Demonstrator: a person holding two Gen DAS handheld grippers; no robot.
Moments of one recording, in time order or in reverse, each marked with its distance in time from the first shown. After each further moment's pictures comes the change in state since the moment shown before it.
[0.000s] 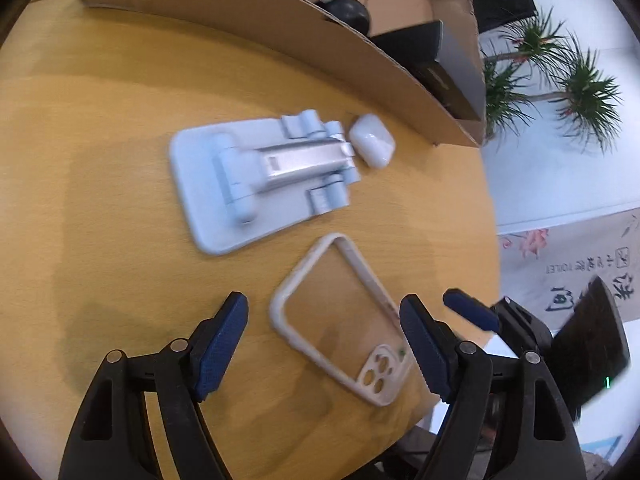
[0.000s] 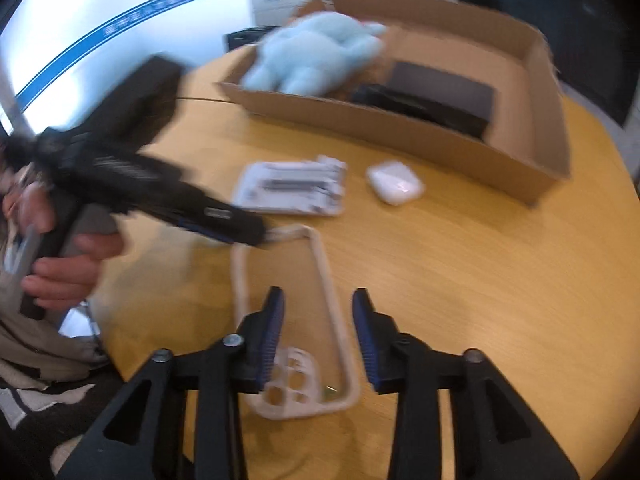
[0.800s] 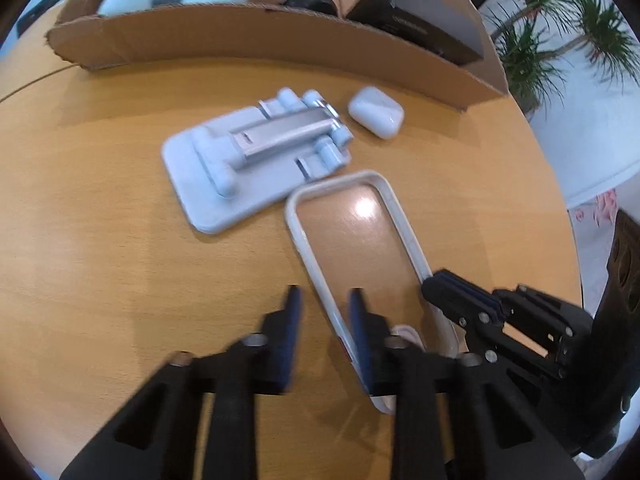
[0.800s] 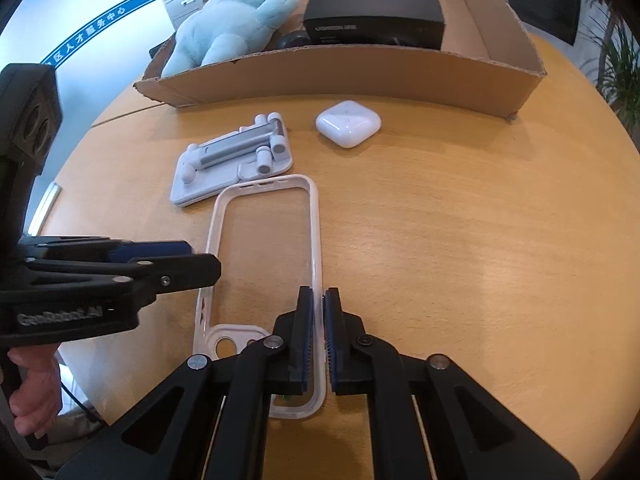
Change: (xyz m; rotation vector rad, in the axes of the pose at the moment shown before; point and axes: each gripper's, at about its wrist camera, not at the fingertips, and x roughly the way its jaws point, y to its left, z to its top) left arm 0.030 -0.043 -0.033 0.182 -0.064 0.296; right arm 0.044 -0.003 -0.010 0.237 0.044 -0.099
